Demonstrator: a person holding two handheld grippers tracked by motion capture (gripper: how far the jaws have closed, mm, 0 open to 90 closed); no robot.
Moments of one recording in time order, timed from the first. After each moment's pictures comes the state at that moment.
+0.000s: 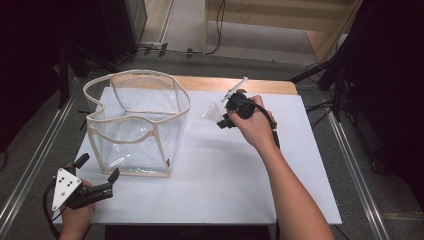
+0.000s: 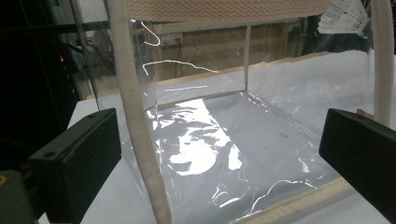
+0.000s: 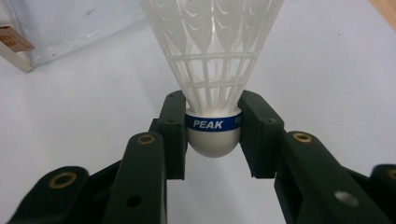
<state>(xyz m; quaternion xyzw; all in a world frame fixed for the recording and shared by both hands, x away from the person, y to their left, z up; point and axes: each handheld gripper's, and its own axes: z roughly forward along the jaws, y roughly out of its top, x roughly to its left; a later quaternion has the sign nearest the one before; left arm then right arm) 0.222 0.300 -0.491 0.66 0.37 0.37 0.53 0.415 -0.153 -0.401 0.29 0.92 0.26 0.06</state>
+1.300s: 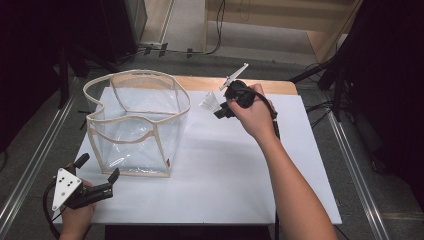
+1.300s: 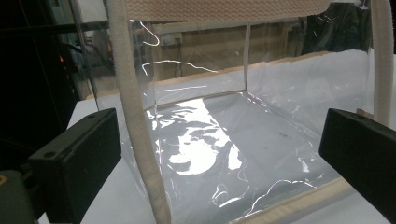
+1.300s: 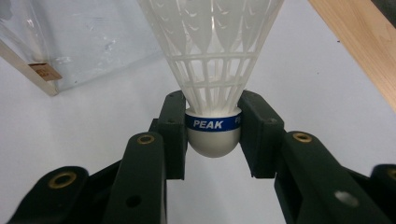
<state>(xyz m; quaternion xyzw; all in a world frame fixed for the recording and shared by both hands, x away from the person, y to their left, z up) 0.222 0.300 -0.491 0.66 0.37 0.37 0.53 0.421 -0.148 -0.363 0.27 0.92 0.28 0.06</state>
